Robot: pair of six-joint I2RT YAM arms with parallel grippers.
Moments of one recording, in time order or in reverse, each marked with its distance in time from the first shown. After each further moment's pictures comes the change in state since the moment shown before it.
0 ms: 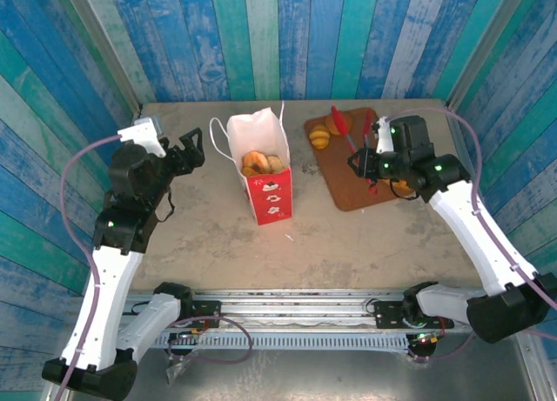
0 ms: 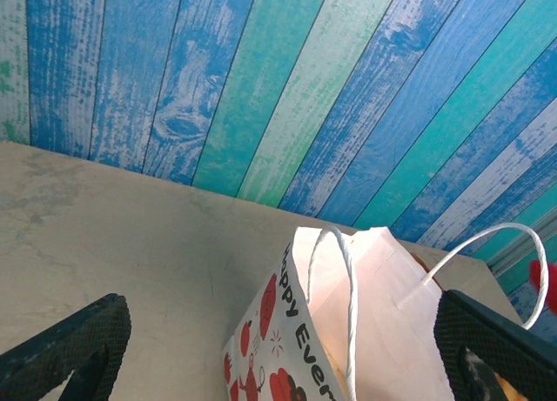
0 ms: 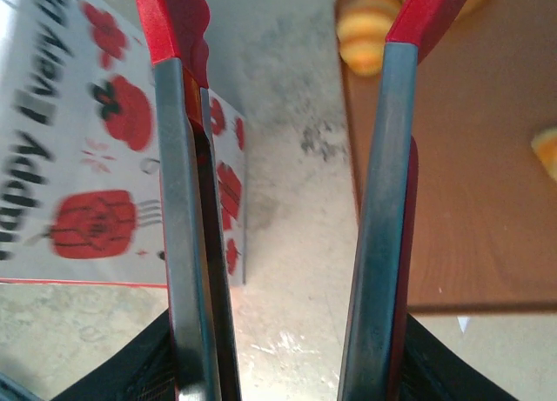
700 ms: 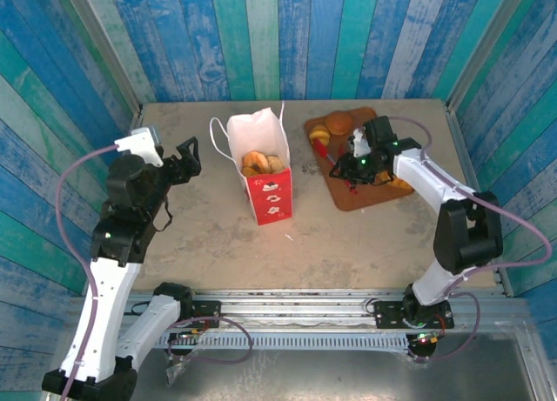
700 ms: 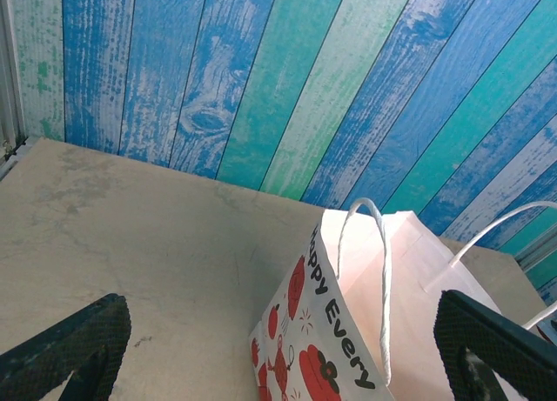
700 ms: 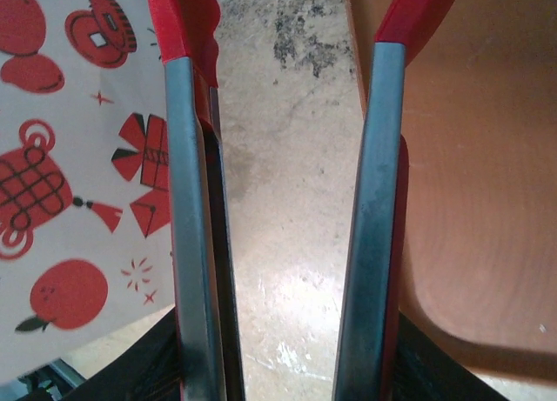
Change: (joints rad) left arm 0.000 -0.055 -0.034 -0.042 -0.036 0.033; right arm -0.071 0.455 0.018 0.129 -0.262 0.019
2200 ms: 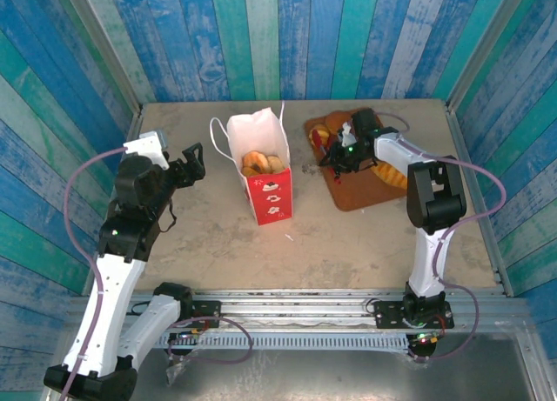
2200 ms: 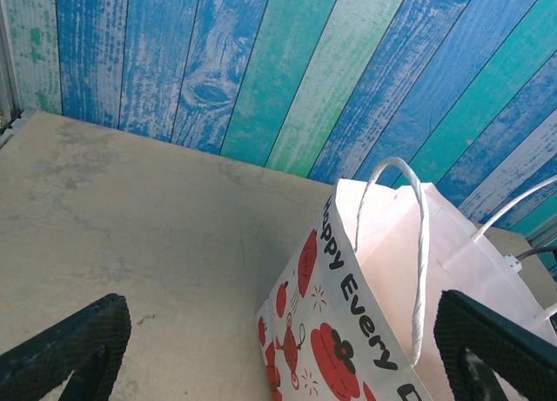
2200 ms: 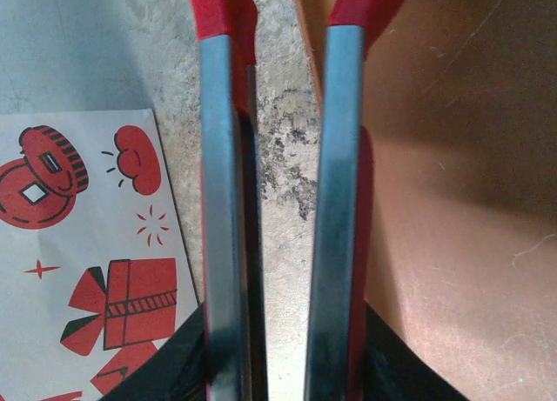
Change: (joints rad) left arm 0.000 0.003 -0.067 0.021 0.011 -0.002; right arm -0.027 0.357 0.234 0.095 -0.098 0.059
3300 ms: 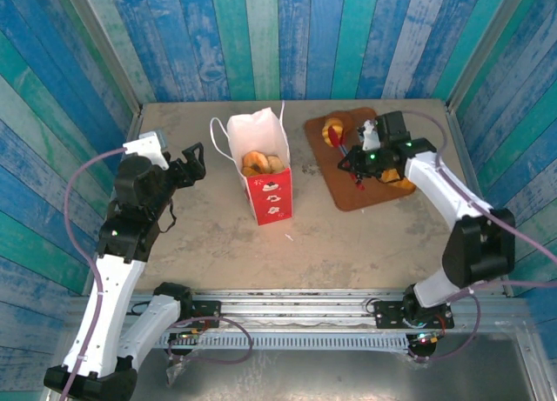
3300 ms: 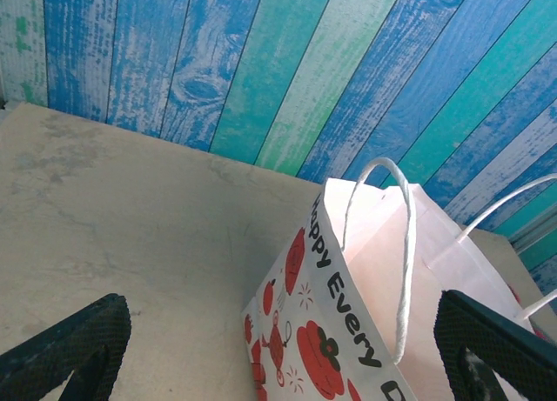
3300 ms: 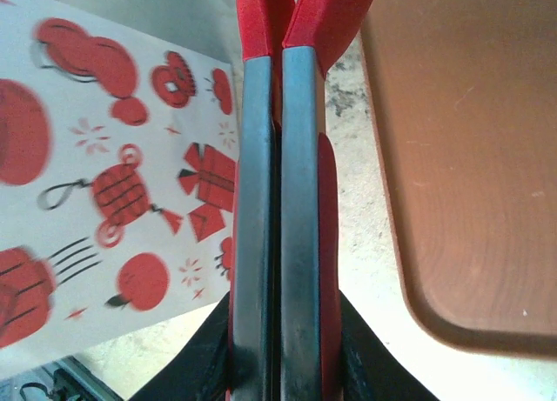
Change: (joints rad) left arm 0.000 0.000 0.003 0.001 0.028 -0.036; right arm 0.000 -0.537 -0.255 -0.111 0.113 -0.027
